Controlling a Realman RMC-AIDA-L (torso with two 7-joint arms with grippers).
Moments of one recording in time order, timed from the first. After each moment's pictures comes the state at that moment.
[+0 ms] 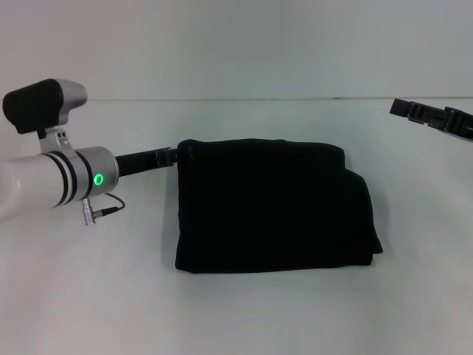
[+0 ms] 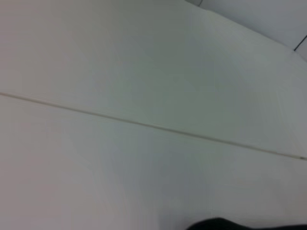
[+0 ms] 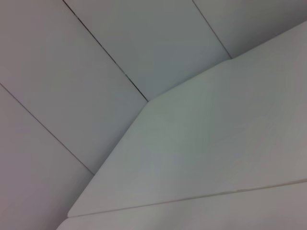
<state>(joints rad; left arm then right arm) -0.81 -2.12 0.67 0.35 2.06 0.66 -1.96 0.62 1.97 -0.55 -0.52 -1.88 -1.26 1.89</state>
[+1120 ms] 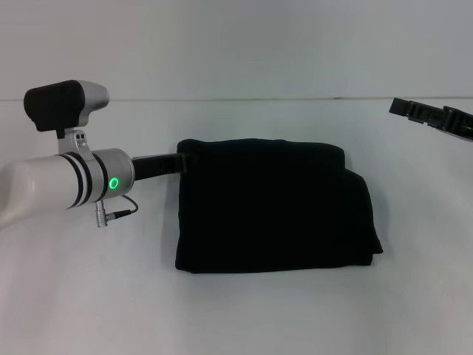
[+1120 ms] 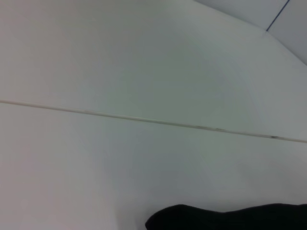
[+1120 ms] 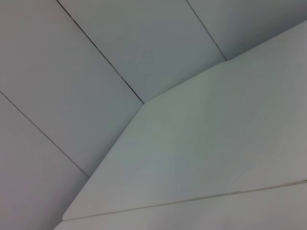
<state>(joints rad) -0.80 -2.14 0.73 0.38 2.05 0.68 -1.94 0.62 1.97 -0.54 -0.52 -1.88 -1.24 1.89</state>
